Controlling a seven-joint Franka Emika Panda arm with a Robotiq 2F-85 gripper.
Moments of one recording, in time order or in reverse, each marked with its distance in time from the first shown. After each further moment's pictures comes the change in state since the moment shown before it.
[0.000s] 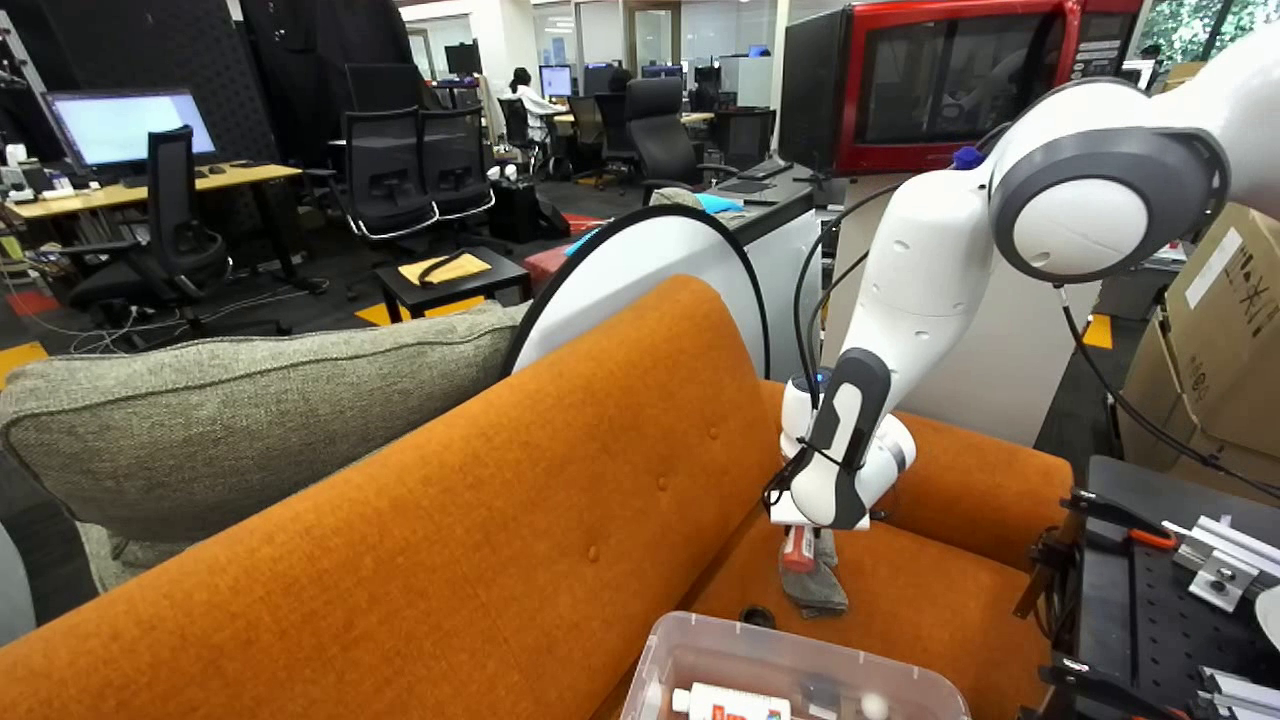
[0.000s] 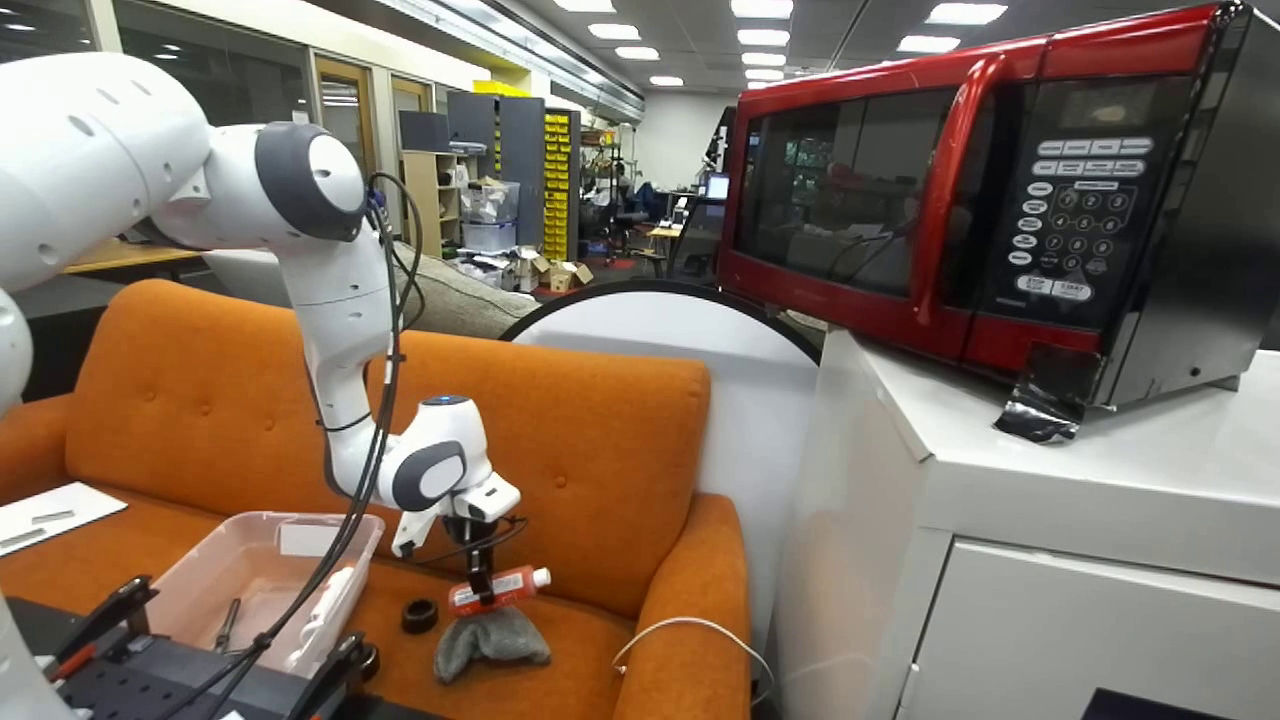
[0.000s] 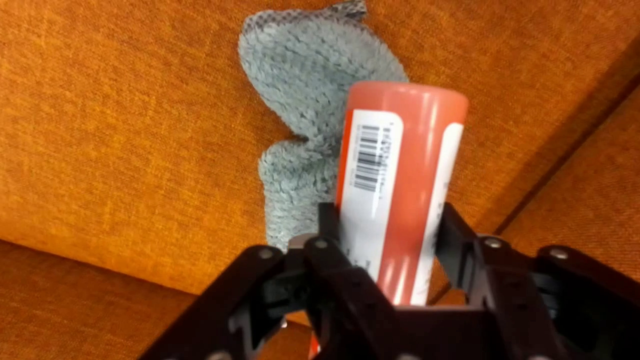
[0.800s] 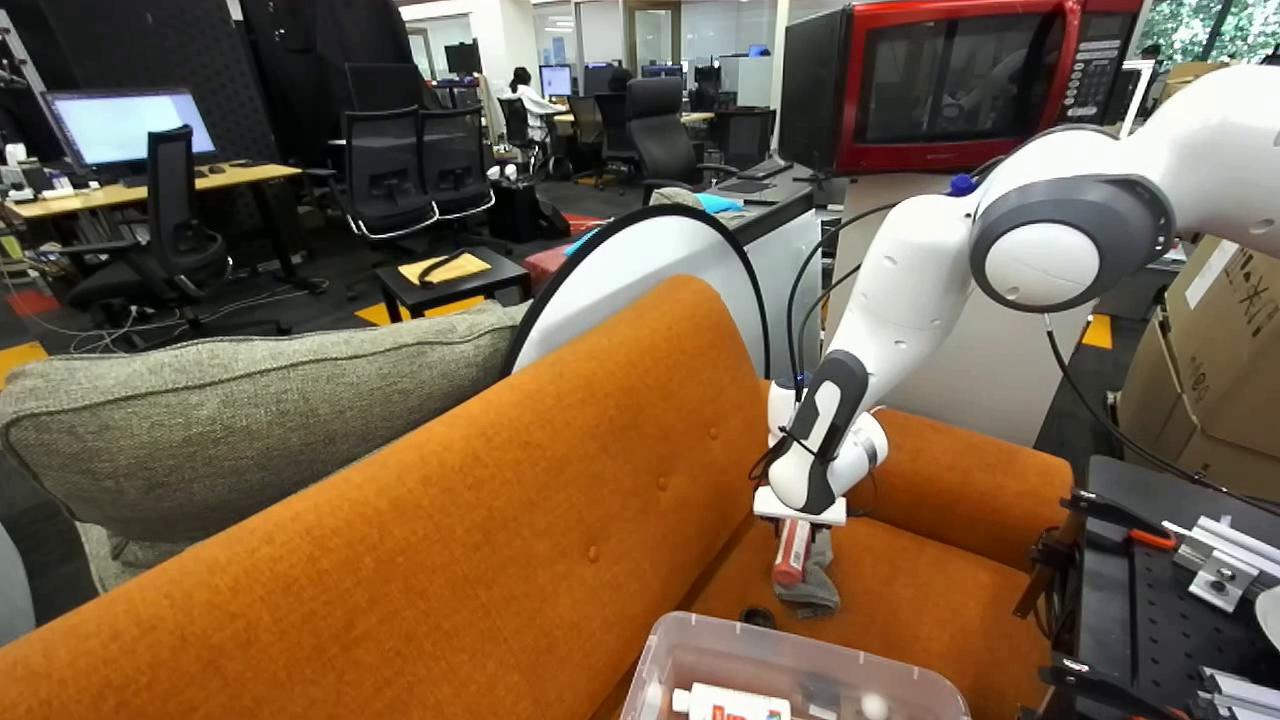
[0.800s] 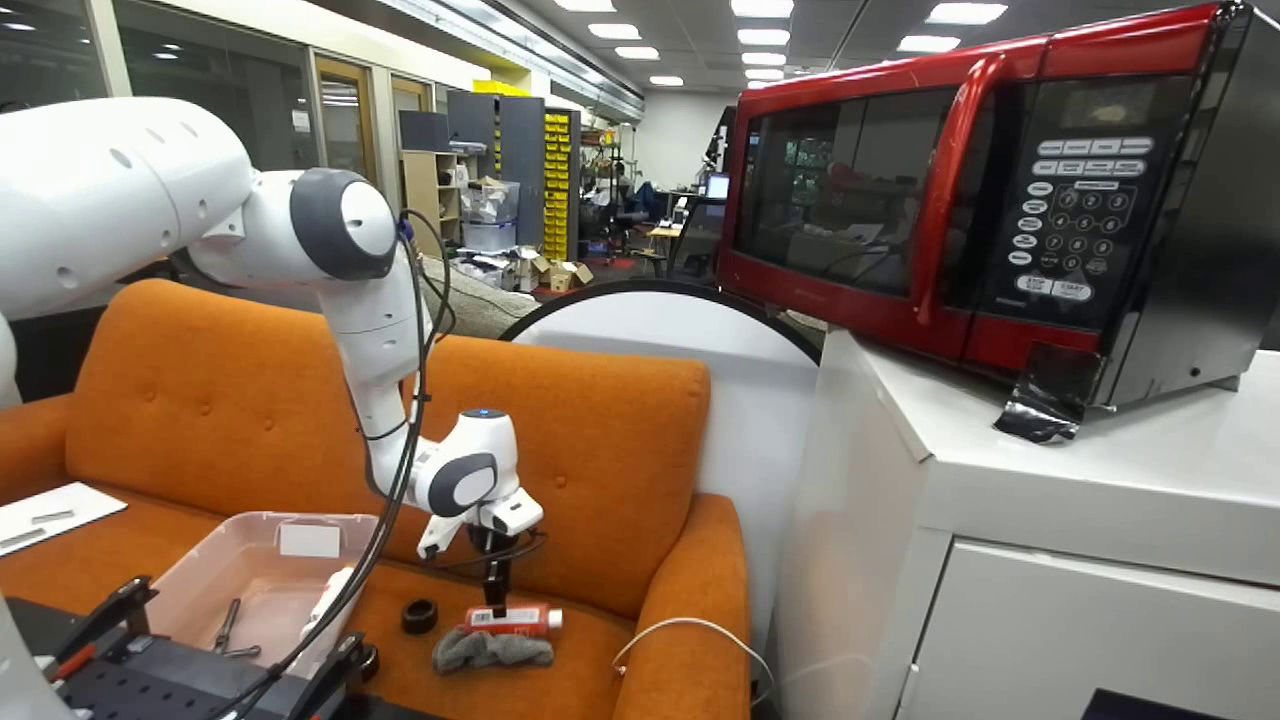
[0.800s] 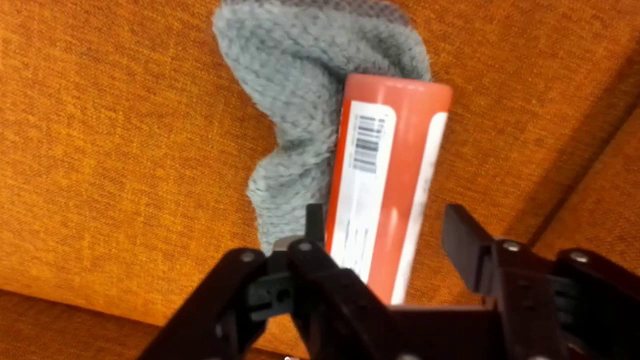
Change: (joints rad) arm -0.092 0.115 0.021 0.211 0.002 -0.162 0.042
